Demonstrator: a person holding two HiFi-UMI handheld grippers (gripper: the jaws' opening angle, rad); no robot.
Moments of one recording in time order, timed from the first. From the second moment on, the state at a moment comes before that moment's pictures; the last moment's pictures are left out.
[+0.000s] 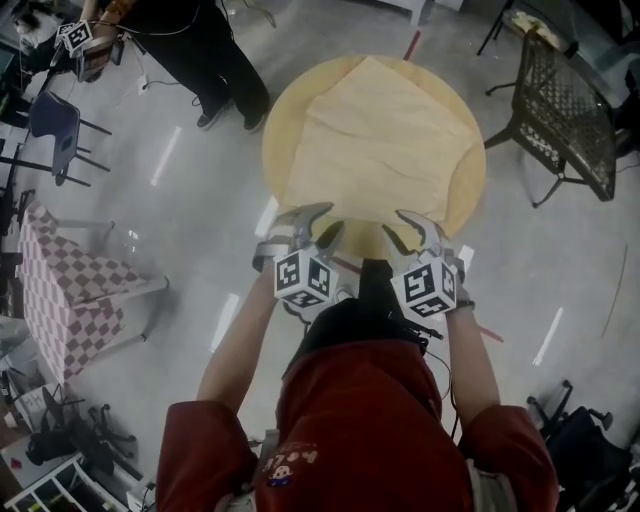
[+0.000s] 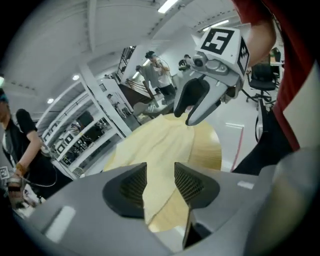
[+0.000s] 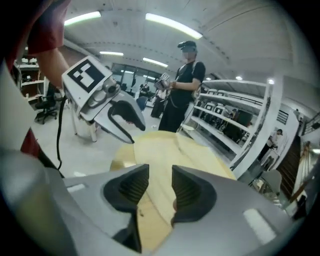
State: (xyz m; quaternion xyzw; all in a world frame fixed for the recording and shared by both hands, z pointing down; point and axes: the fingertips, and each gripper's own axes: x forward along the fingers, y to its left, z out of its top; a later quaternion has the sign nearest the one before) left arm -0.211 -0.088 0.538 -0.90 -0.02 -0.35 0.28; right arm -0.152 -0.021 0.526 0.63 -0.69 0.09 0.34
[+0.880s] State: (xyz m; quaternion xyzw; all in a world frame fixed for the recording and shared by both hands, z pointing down) left arm -0.198 -0.088 0.648 -0.77 -0.23 -0.54 0.27; right arm -0.142 -0.016 0.648 0.44 -0.70 0.21 0.53
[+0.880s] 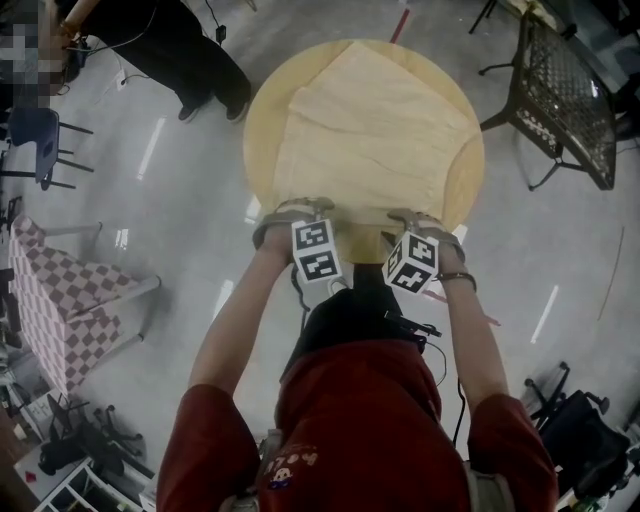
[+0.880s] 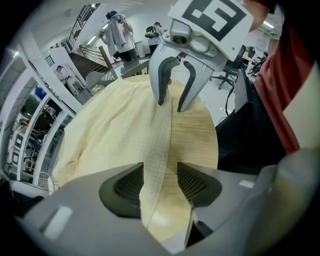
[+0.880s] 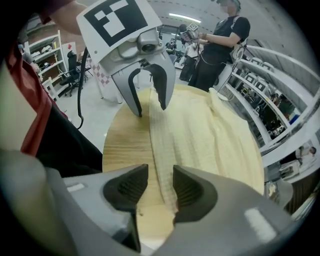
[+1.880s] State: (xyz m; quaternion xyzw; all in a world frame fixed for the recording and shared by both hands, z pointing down) left arm -0.197 -0.087 0.653 -0.76 -0.24 -0.54 0.28; right arm -0.134 -0.015 0.648 0.44 -0.71 0.25 0.49
